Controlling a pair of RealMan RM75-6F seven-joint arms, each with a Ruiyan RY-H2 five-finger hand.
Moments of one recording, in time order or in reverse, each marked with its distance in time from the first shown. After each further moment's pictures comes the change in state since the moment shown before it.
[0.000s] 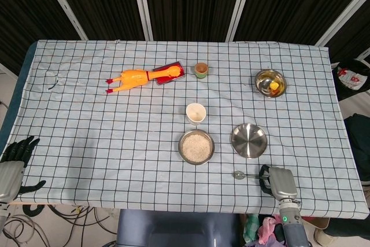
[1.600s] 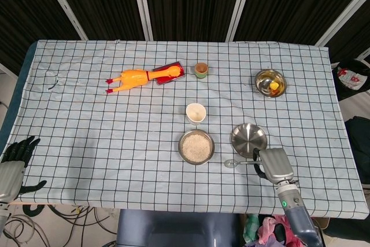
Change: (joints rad) left arm 0.000 0.001 -0.003 -0.012 -0.007 -0.004 -0.003; right arm 0.160 0.233 0.092 -0.318 0.050 -0.093 -0.269
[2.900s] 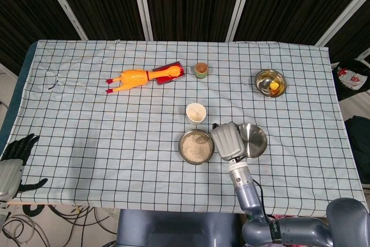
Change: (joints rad) left arm -0.005 0.020 -0.007 -0.017 0.009 0.001 -0.066; right arm 0.400 -0.368 -0.006 0.214 0.104 0.261 -0.705
